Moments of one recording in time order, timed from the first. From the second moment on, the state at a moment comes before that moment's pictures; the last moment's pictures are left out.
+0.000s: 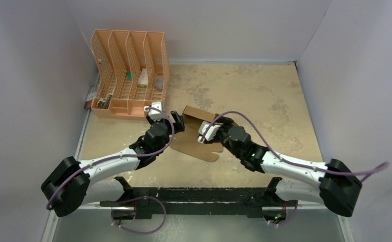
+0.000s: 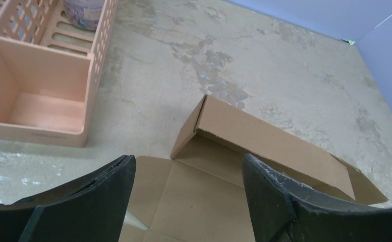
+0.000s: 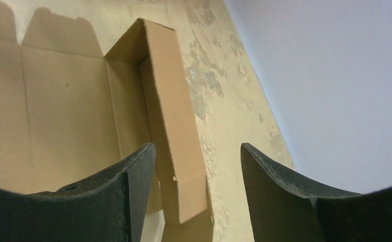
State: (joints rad) left arm -0.82 1.20 0.45 0.53 -0.66 -0.55; right arm 0.94 1.17 0.49 0.44 0.27 -0.78
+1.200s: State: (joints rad) left arm -0.47 1.63 0.99 0.00 0.08 -0.47; right arm 0.56 1.21 0.57 0.11 0.13 -0.10
